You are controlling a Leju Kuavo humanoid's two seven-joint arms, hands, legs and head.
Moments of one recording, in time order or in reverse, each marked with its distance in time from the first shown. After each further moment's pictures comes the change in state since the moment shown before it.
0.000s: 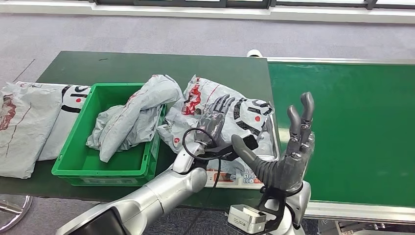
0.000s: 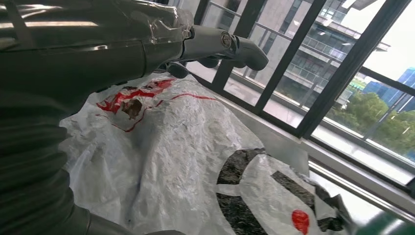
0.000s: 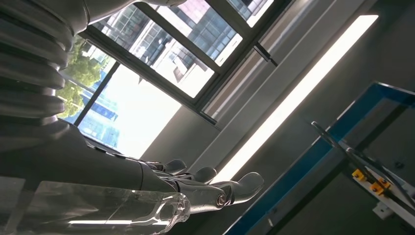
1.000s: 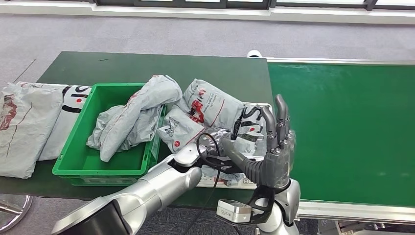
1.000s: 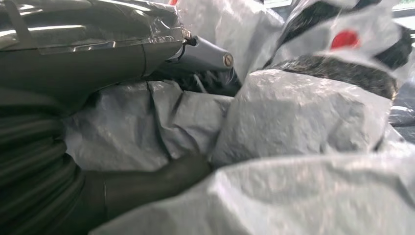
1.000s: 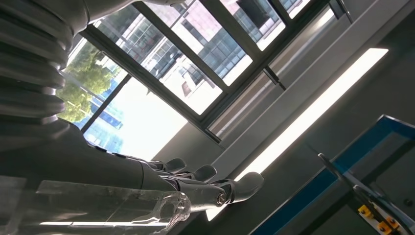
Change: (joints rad) left arm -0.060 0.000 -0.086 0.139 -0.177 -0.496 0.045; right arm -0.008 0.000 0.000 0.107 0.049 0.000 -0.001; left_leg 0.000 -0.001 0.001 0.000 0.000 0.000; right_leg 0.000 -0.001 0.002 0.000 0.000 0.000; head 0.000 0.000
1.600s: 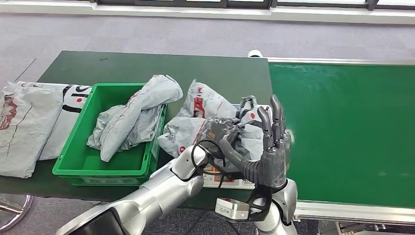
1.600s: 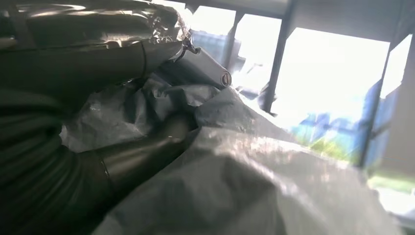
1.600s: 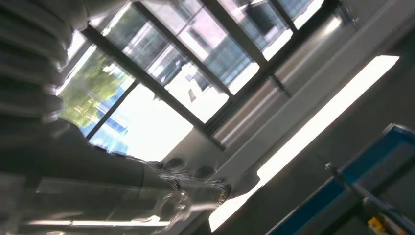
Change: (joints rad) left arm 0.124 0.007 0.174 -0.191 -0.281 0.544 -0.222; right arm 0.002 0.000 0.003 0.029 -0.003 -0.002 0.004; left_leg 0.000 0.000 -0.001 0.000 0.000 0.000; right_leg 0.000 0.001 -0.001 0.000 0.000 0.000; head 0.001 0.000
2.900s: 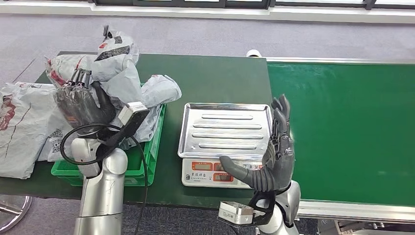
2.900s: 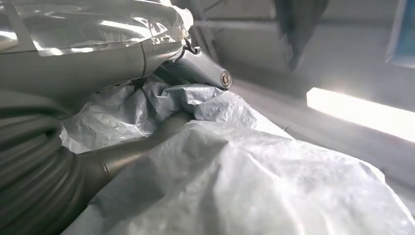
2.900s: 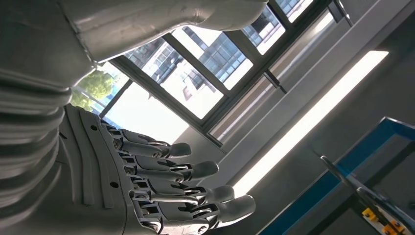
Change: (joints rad) left arm 0.311 0.009 0.997 -0.897 -0.355 0.040 -0.171; right arm 0.011 0.000 -0.003 -0.026 -0.015 0.001 -0.007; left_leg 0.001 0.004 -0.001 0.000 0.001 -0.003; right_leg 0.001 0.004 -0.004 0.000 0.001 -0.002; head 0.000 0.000
